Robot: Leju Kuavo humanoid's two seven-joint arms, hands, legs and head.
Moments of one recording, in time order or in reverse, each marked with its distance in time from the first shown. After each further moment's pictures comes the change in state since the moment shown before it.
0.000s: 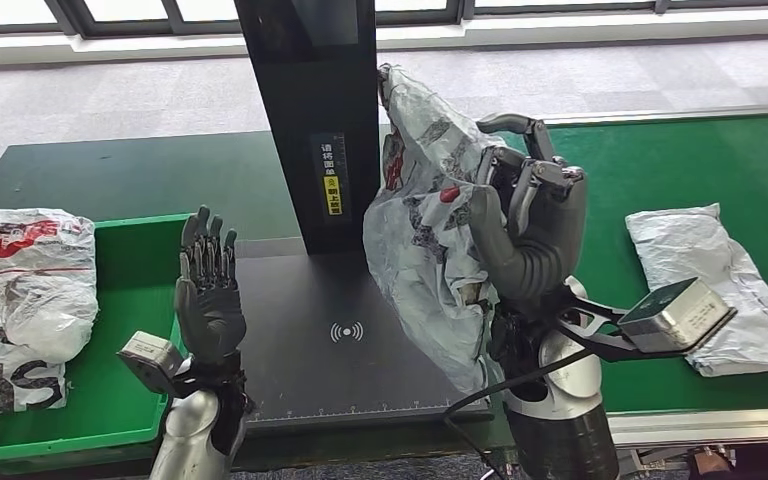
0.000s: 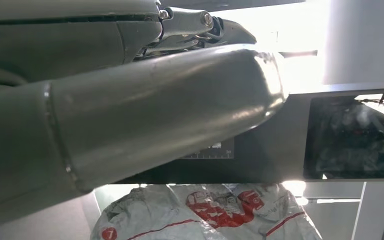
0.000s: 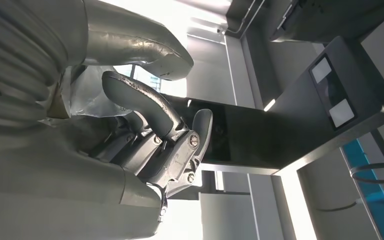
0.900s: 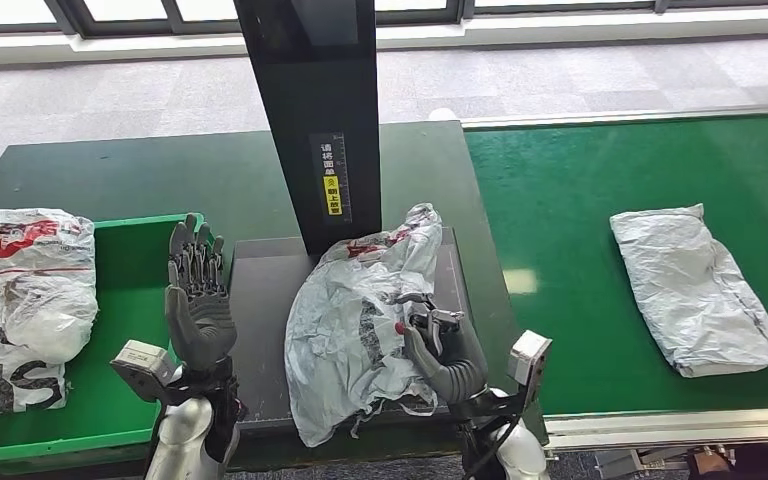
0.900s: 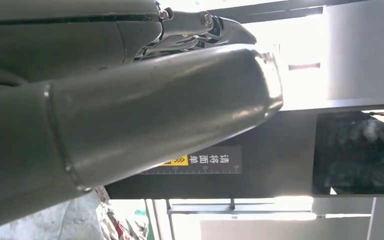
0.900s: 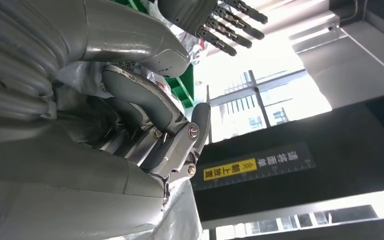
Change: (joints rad) left arm 0.028 0.013 0.012 -0.015 0.001 0.047 -0.014; right arm 0.334 0.022 -0.079 0.379 -0.002 0.250 0.069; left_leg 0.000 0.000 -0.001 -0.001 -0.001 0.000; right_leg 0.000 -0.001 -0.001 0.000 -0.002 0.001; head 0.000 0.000
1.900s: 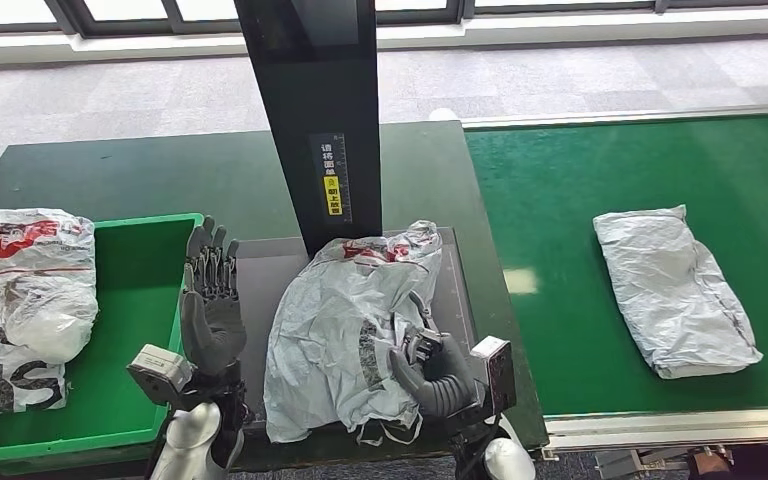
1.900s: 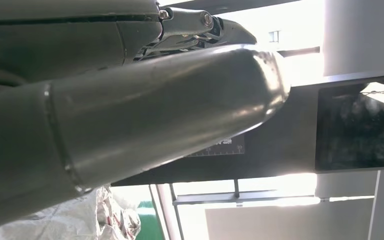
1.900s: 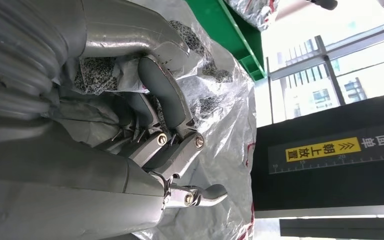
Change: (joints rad) left arm 0.008 0.029 -0.070 0.003 -0.014 0.029 0.000; right arm 0.011 -0.025 0.028 0.102 0.094 -0.140 0.087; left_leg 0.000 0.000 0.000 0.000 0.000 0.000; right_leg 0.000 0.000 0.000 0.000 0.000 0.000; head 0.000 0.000
